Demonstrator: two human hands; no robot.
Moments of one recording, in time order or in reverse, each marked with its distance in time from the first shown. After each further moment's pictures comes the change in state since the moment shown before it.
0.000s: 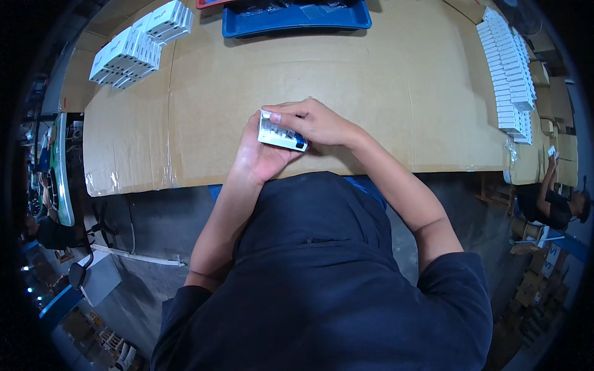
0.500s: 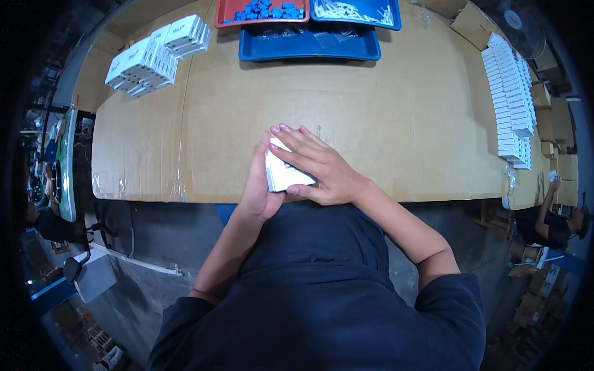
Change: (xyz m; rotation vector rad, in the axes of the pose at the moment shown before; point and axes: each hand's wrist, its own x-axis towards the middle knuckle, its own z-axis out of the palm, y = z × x) left_hand -0.033 -0.004 0.018 0.217 -0.087 0.285; right_hand -0.032 -0.021 0.017 -0.659 0.124 -0.579
